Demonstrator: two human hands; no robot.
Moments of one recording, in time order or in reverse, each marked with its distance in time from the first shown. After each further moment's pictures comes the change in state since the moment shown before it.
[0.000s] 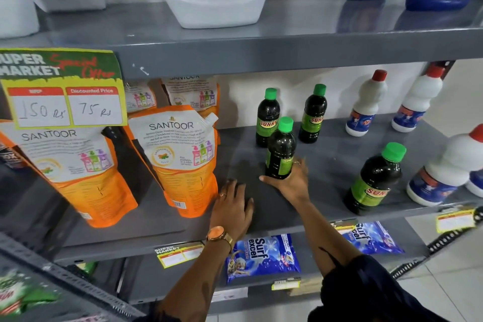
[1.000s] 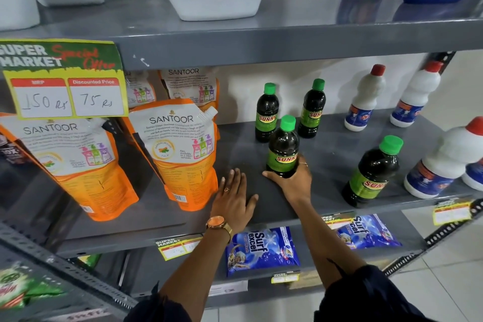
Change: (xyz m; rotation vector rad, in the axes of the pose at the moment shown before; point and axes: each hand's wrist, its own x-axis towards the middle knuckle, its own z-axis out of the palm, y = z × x) left_hand 0.005 -0.005 0.006 0.143 -0.124 0.119; right_hand -0.018 0.001 -0.005 0.150 0.124 -0.002
